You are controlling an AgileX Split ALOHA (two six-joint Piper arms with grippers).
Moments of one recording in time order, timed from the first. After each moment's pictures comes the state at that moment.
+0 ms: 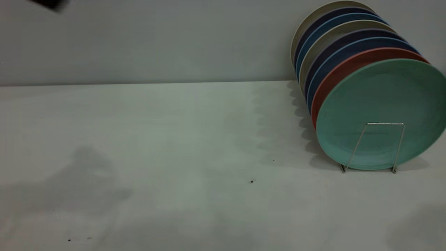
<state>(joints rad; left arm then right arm) 0.04 1.62 -1.39 -0.71 1.17 0.63 -0.09 1.14 -1.16 0.57 1.22 -0.54</state>
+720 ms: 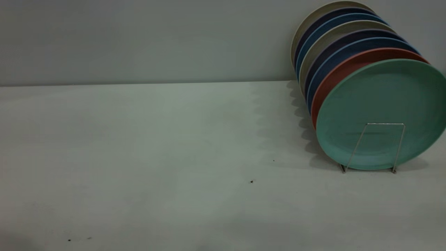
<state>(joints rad) 0.04 1.02 -1.09 -0.27 1.17 0.24 -0.09 0.49 -0.49 0.07 1.14 -0.11</state>
